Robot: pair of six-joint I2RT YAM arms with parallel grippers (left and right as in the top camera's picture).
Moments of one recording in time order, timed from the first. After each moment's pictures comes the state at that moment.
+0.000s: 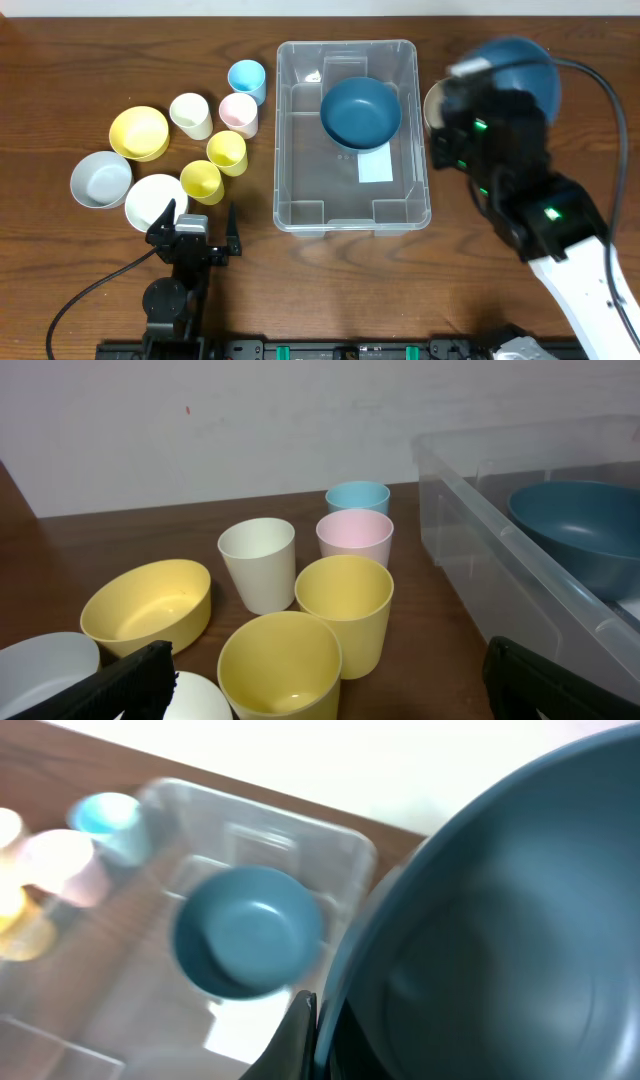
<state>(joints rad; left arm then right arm) -0.06 0.01 0.02 -0.11 -0.01 0.06 0.44 1.20 1.28 -0.64 0.16 0.02</state>
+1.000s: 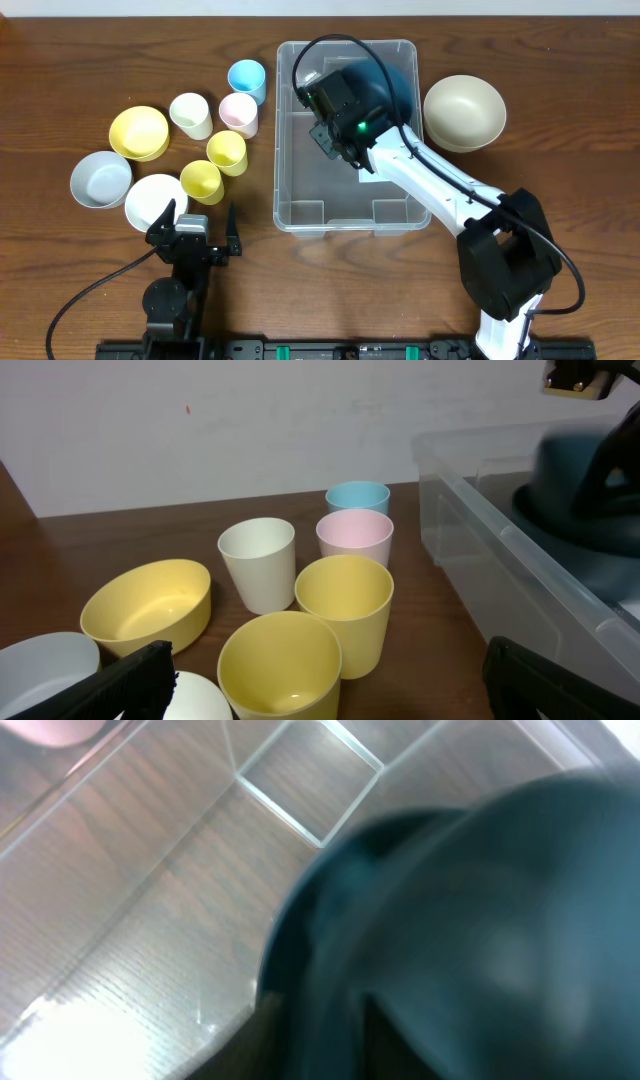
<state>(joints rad) -0.06 0.01 0.02 -0.11 -0.01 0.06 0.65 1.97 1.54 -0.54 0.22 -0.10</state>
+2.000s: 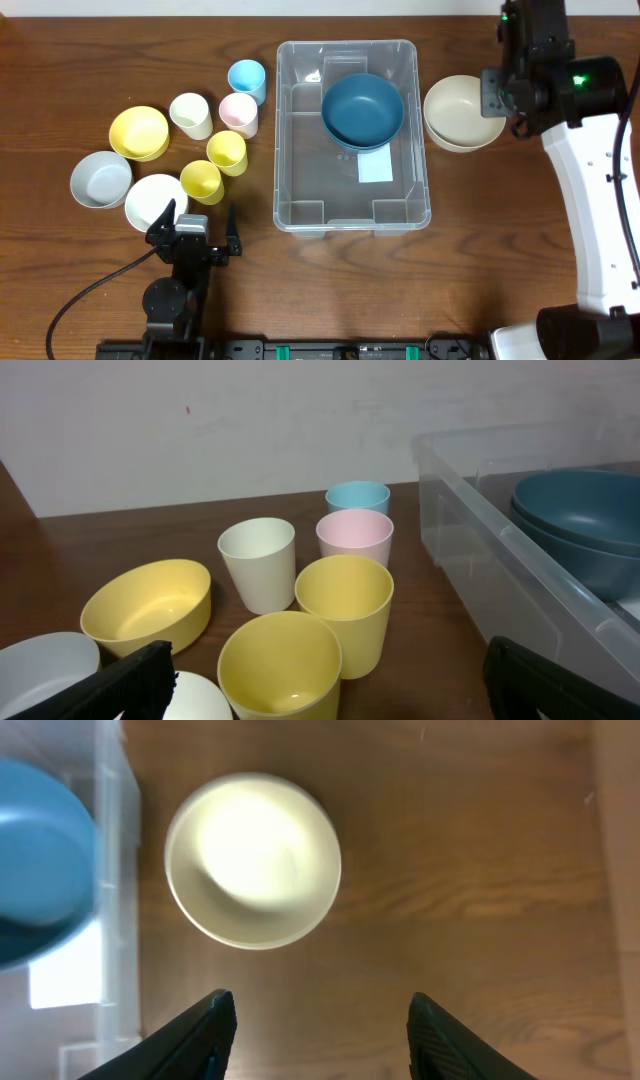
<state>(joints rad) -0.06 0.01 0.02 -0.11 -0.01 0.06 0.16 1.63 1.82 -1.24 0.32 0.08</state>
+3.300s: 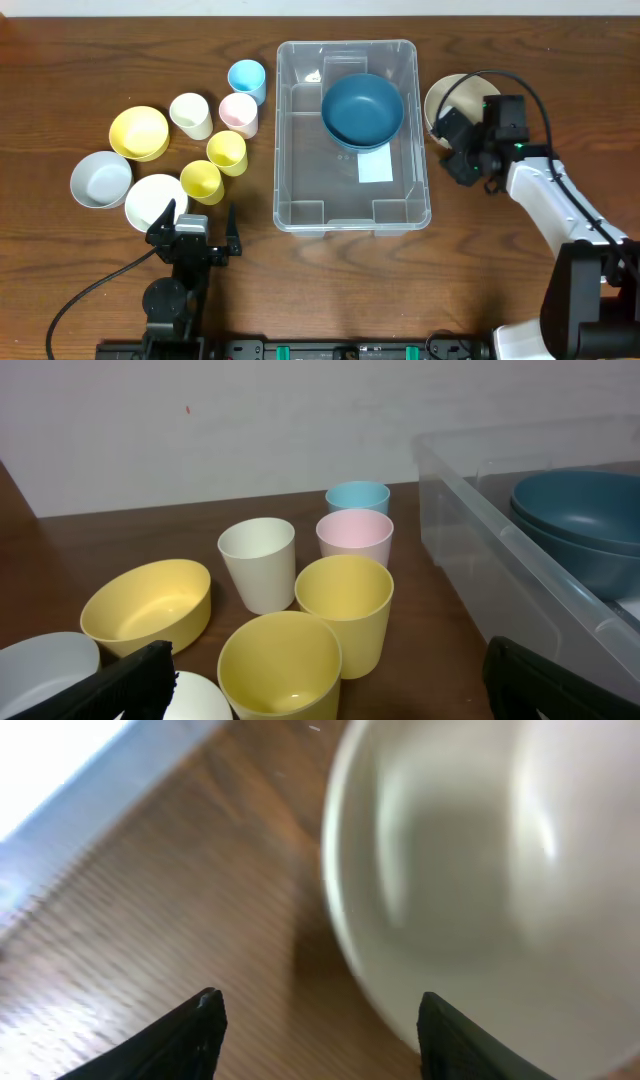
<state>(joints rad) -0.06 0.01 0.02 -0.11 -0.01 0.06 0.03 1.65 0.99 -0.42 -0.11 -0.72</state>
